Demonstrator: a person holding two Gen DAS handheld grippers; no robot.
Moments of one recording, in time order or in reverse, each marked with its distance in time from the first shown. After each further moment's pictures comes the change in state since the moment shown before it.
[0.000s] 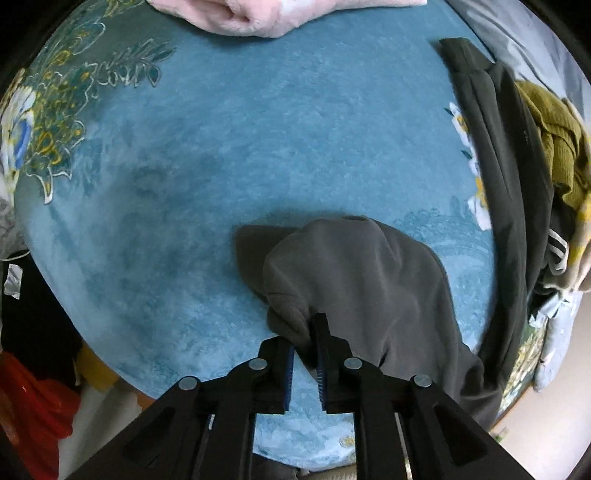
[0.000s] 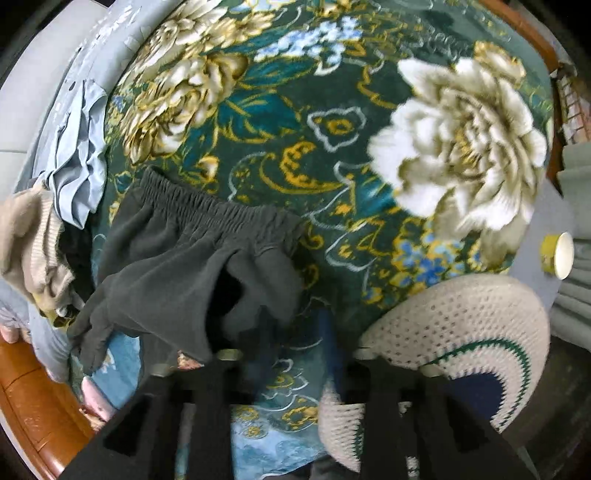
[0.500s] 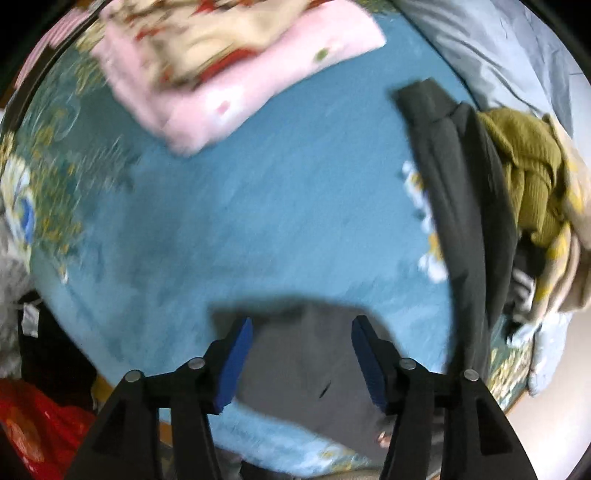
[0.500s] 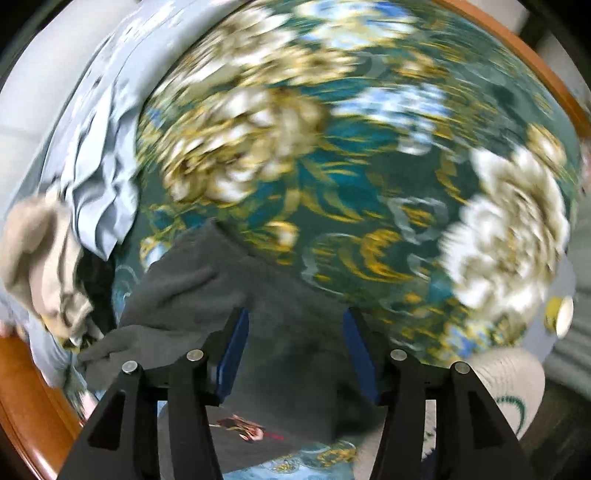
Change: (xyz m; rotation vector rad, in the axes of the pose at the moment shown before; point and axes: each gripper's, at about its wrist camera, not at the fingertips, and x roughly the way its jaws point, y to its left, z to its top) left arm -0.066 -0.069 0.082 0.049 -0.072 0.014; right arm 0.018 0.109 0.062 -0.147 -0.028 -0.011
